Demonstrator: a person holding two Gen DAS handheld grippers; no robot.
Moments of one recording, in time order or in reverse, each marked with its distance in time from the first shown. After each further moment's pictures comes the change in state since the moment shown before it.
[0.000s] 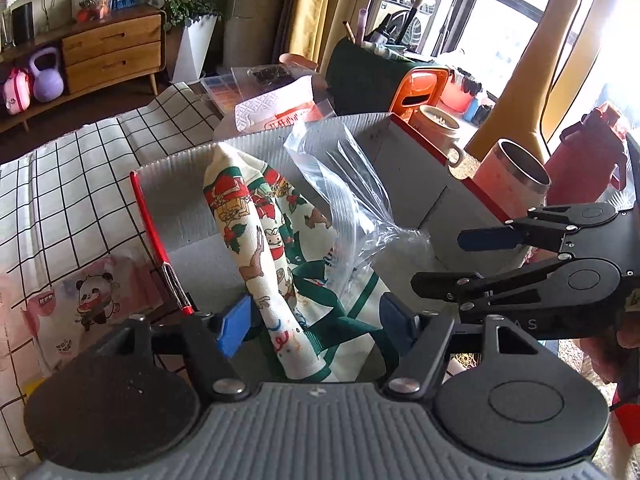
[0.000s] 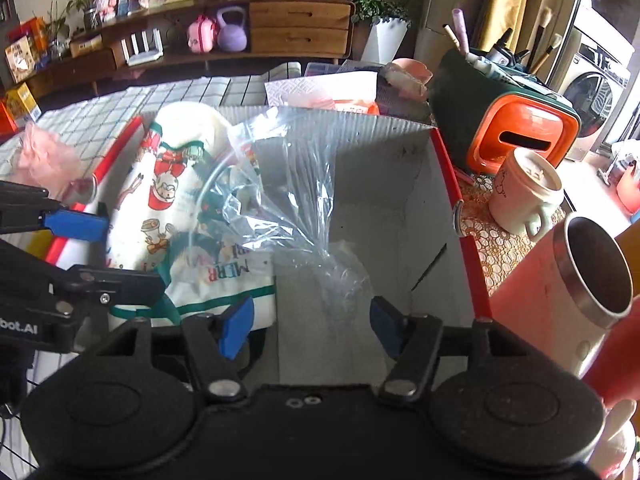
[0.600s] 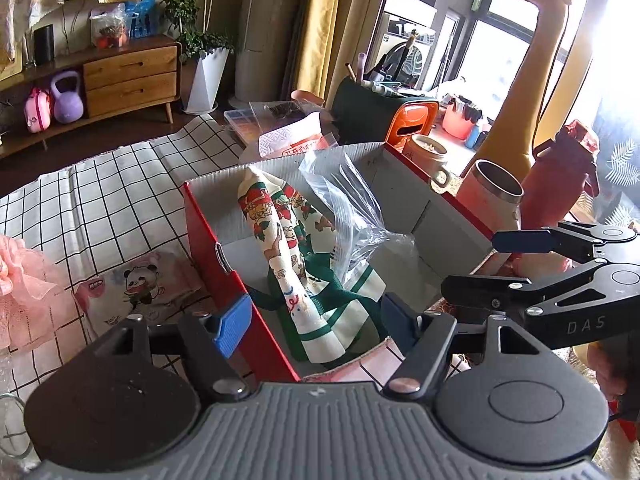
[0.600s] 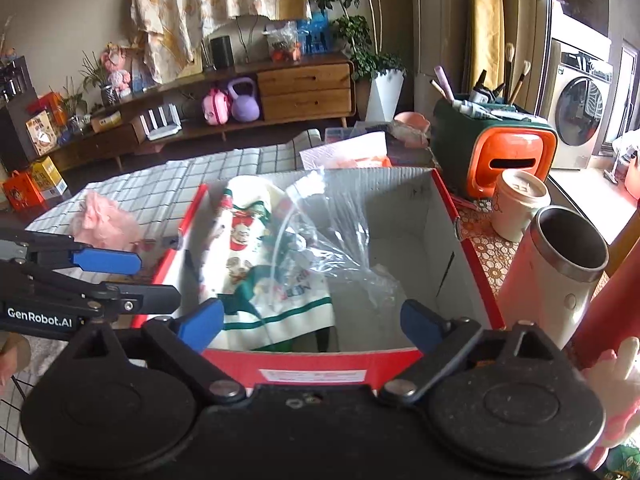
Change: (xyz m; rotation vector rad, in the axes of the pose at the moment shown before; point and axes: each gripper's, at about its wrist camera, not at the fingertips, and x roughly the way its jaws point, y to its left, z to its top) left arm -0.075 0.001 -0.031 0.002 -0.105 0.020; right arm -0.076 0.022 -0.032 0.104 -0.202 0.087
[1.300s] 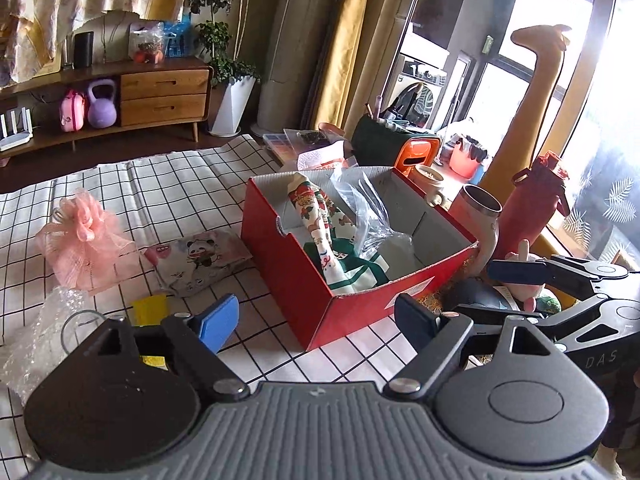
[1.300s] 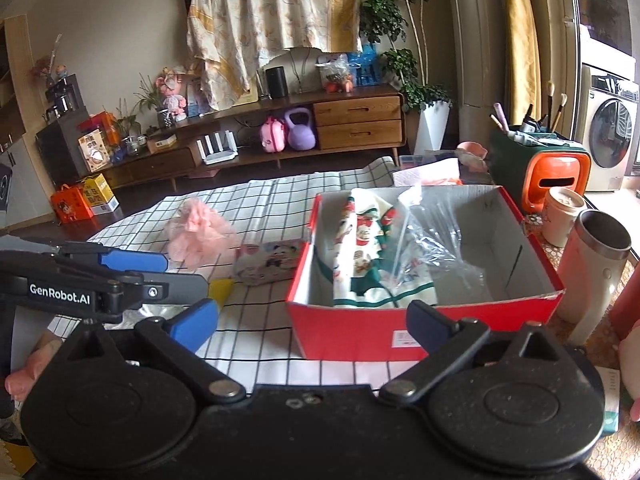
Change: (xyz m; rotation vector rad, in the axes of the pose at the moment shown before) left arm -0.108 0.027 -0.059 -0.077 -0.109 0.022; right arm -0.067 0.084 -0.037 -0.024 -0.096 0.126
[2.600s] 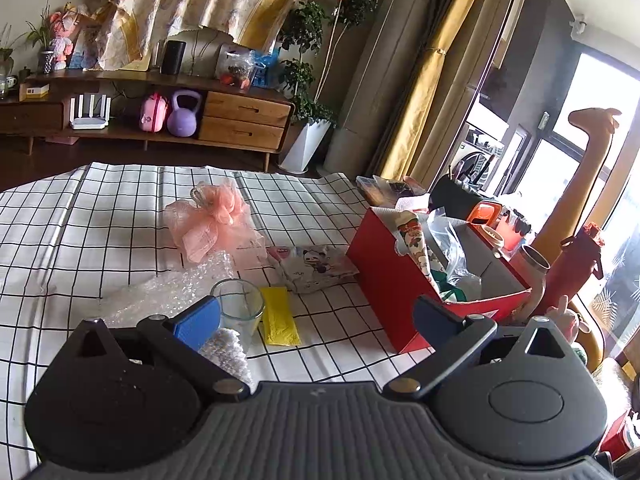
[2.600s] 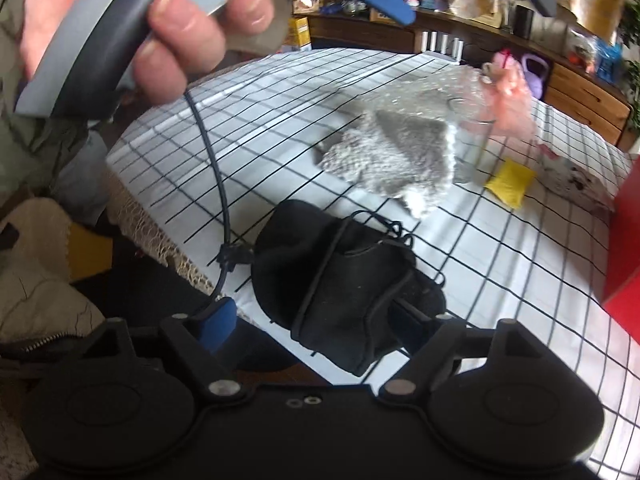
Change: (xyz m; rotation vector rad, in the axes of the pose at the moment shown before) left arm -0.072 0.102 -0.054 -0.179 -0.160 0.120; right arm 0.063 0.210 -0.136 -0.543 0.322 0.395
